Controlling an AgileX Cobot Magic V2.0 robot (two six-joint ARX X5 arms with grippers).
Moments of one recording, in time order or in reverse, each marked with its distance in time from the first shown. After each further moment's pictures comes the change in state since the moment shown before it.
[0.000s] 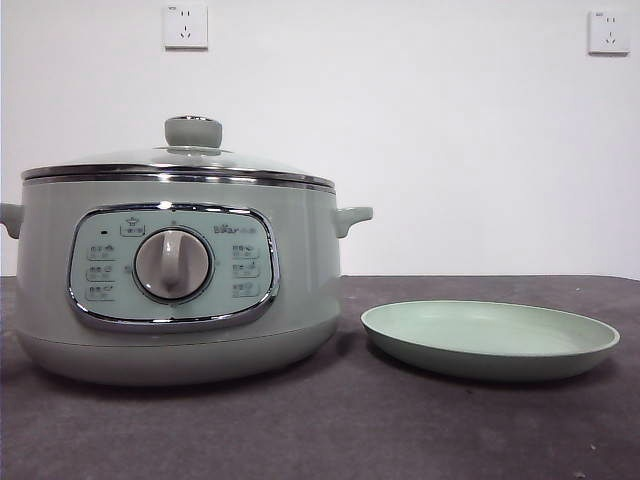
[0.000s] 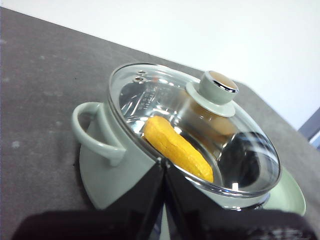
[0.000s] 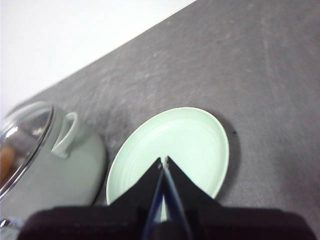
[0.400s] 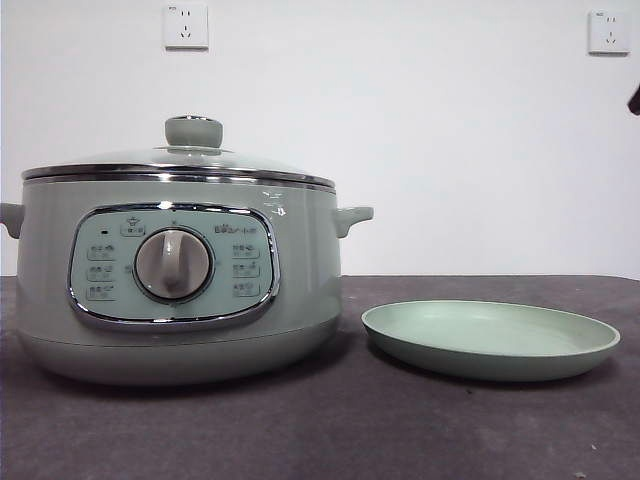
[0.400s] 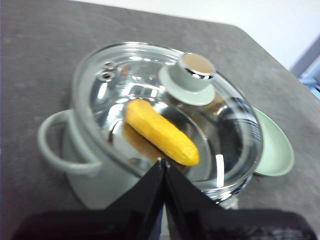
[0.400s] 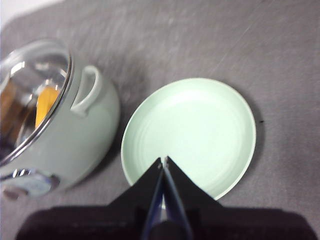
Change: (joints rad) left arm 0.000 0.386 0.300 -0.146 0.126 0.208; right arm 0.000 0.421 0.380 -0.257 -0.160 -0.256
